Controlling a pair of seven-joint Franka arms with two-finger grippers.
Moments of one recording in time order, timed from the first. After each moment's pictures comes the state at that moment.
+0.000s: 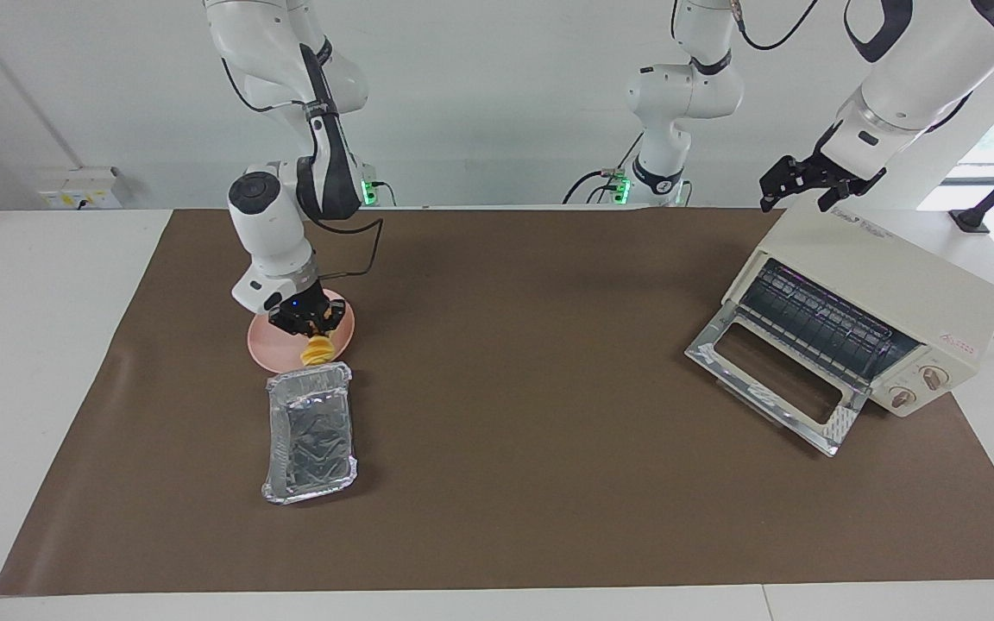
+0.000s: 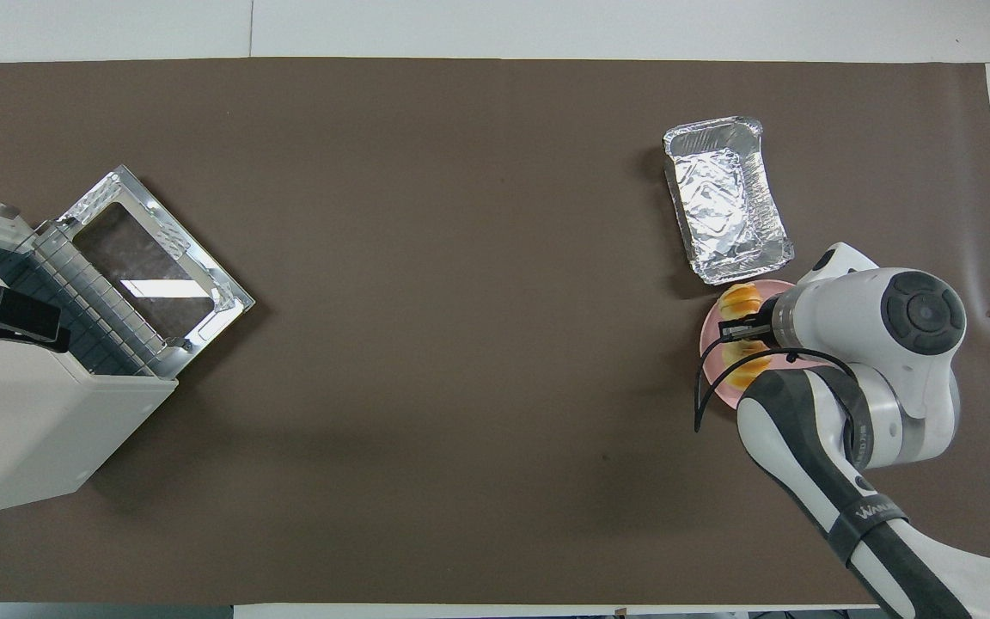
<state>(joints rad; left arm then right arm) -0.12 -0.08 0.09 -1.65 -0.02 1.38 0.01 0.07 0.04 0.03 -2.31 0.00 2.39 -0.02</state>
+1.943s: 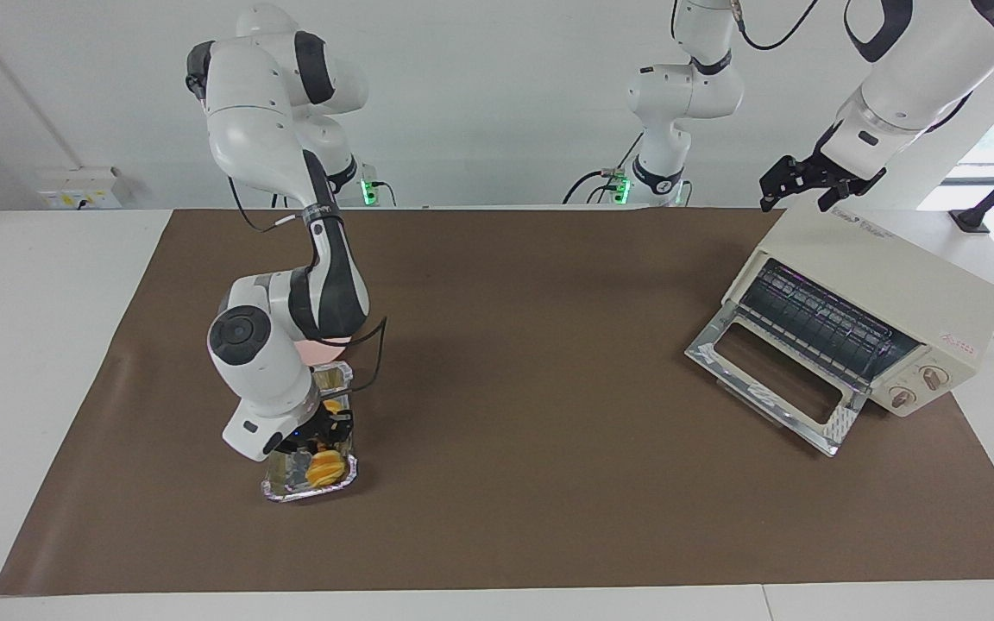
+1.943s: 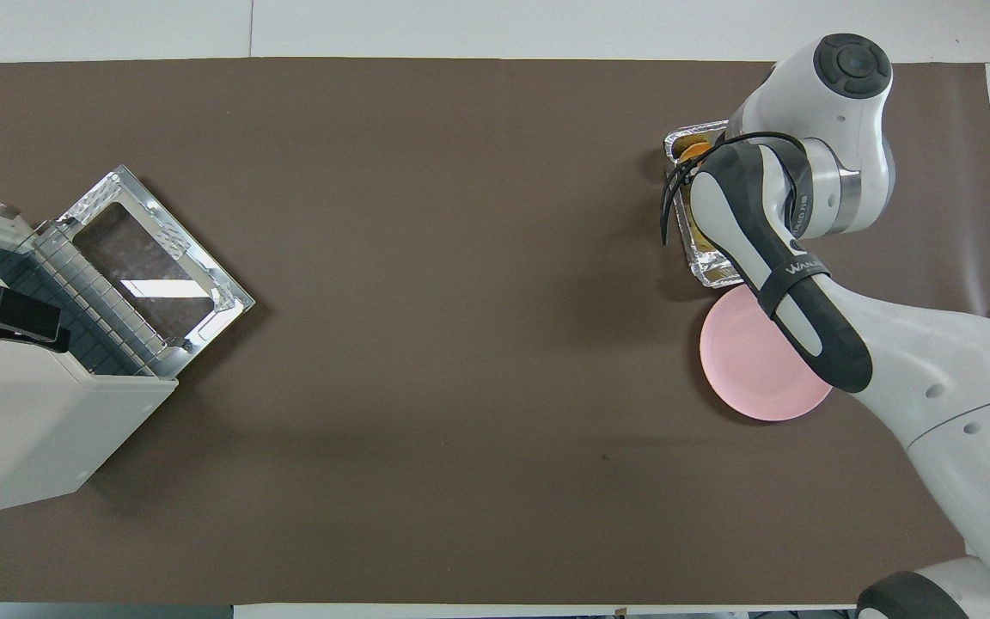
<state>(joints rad) -0.12 -0.08 0.09 -1.65 -0.02 1.38 0.01 0.09 0.66 0.03 -1.40 0.00 2.09 -0.10</state>
